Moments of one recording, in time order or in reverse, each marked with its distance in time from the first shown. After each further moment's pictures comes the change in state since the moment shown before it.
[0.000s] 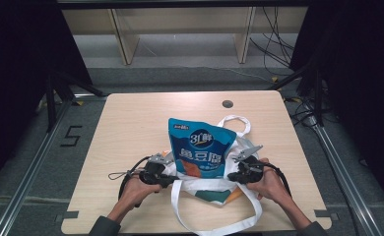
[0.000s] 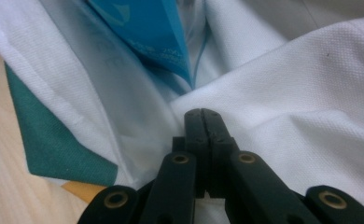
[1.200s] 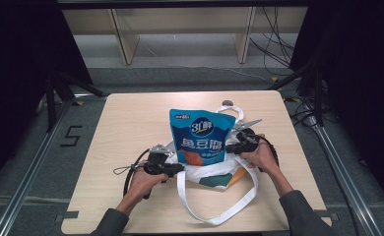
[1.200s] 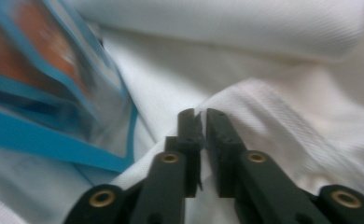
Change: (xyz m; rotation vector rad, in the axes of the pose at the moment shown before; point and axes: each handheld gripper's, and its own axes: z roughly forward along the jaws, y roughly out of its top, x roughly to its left) left arm 0.013 0.020 0.008 -0.143 0.009 -0.086; right arm -0.074 0.049 0.019 -0.103 -0.033 0.155
